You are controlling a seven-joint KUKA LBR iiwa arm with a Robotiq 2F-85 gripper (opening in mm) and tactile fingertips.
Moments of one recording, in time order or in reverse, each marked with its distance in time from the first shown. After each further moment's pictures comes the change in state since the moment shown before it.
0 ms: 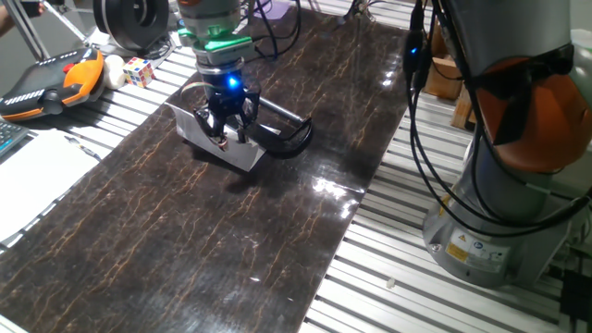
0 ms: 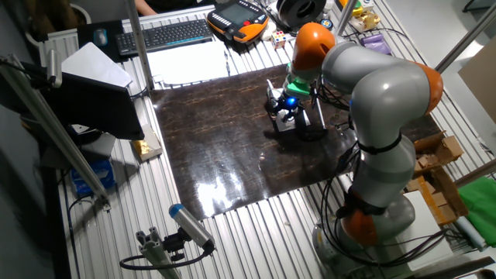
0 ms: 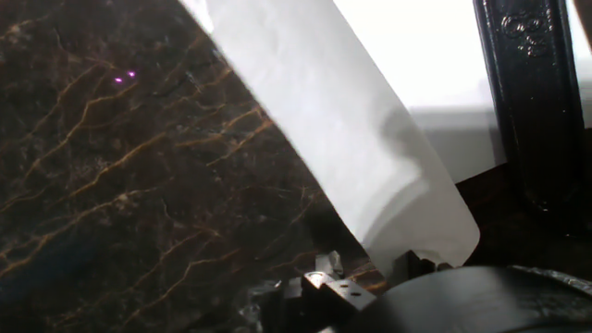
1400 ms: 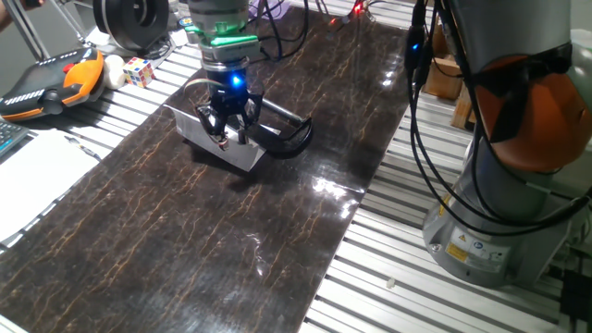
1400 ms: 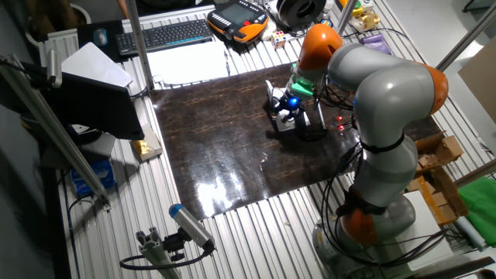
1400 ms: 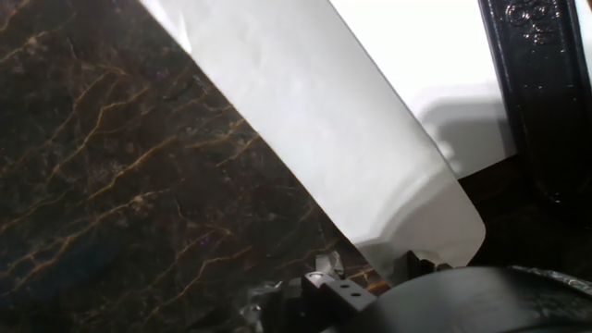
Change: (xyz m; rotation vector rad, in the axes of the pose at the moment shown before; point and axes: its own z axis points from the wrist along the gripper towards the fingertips) arm 0.002 0.000 0.000 -0.058 0.022 0.031
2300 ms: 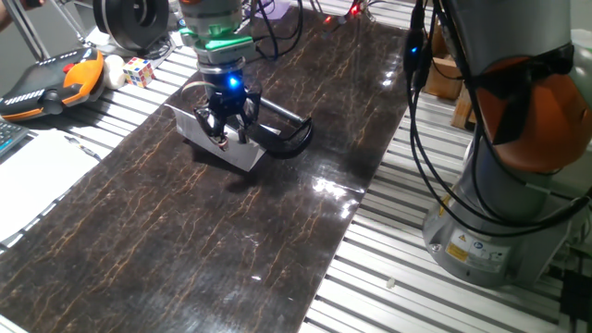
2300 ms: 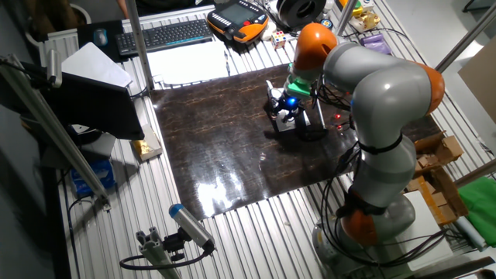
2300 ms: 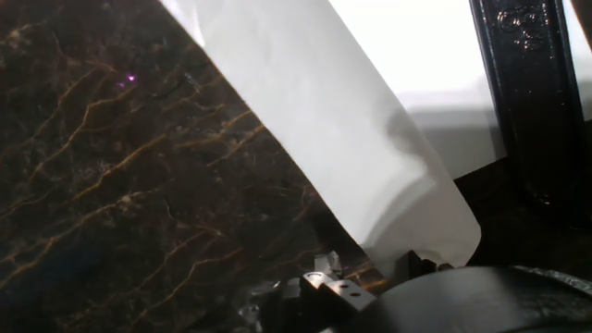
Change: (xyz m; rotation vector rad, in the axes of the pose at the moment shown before) arm 0.000 0.000 0.000 0.037 -0.008 -0.003
